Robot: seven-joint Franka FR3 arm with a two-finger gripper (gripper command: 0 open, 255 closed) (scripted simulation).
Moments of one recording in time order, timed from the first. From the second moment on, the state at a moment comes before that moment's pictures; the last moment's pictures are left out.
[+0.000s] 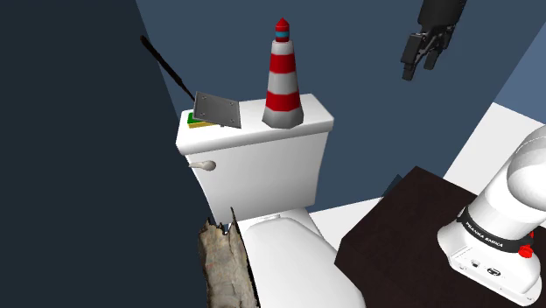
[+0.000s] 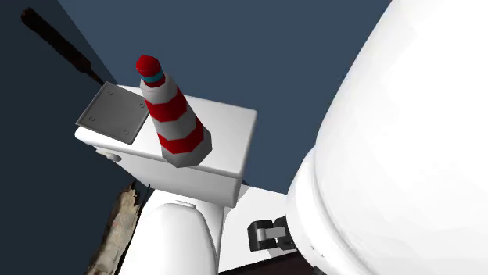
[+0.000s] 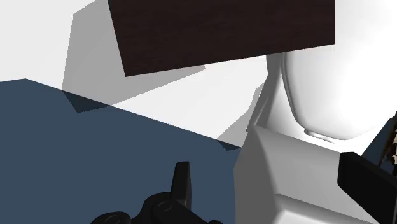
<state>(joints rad) -0.01 -0.82 0.02 -2.39 -0.05 1.58 0.10</state>
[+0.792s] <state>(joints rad) 0.00 -0.49 0.12 -2.06 0.05 1.61 0.26</state>
